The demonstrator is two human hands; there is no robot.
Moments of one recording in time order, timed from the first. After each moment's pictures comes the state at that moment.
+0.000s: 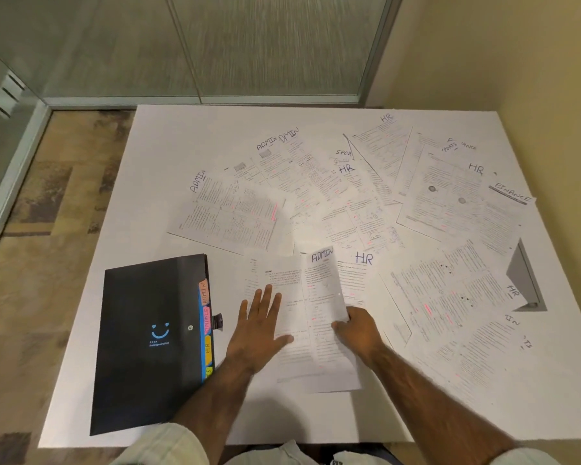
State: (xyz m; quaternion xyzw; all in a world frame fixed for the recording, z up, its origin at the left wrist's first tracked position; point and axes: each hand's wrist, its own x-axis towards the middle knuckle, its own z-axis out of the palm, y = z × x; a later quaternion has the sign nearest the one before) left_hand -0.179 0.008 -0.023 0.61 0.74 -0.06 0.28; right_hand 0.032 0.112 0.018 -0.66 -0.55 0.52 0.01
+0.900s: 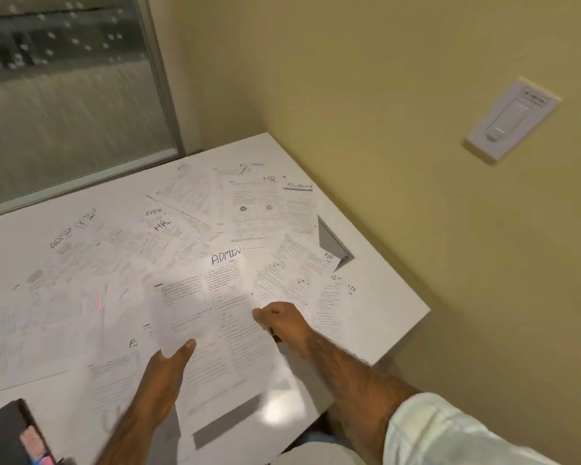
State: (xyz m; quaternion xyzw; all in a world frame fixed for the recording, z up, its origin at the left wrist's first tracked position) left_hand -0.074 0.087 0.090 0.25 0.62 0.38 0.64; right_hand 0.167 0.134 0.085 -0.67 -0.33 0.61 0.25
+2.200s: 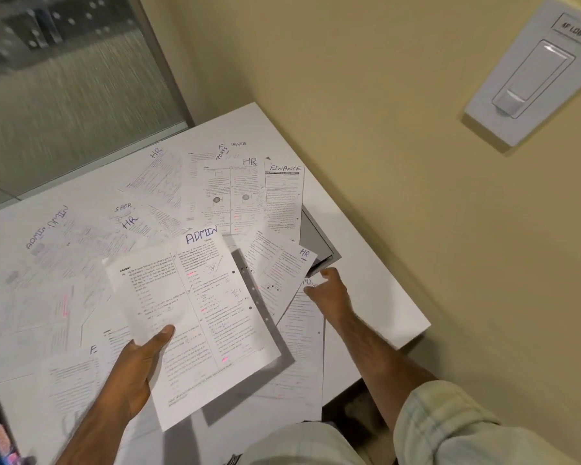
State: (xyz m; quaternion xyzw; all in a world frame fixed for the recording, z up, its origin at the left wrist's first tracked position) left_hand 0.038 0.144 0.116 0.20 0.68 0.36 0.61; right_hand 0.383 0.216 0.016 -0.78 -0.38 0.46 0.19
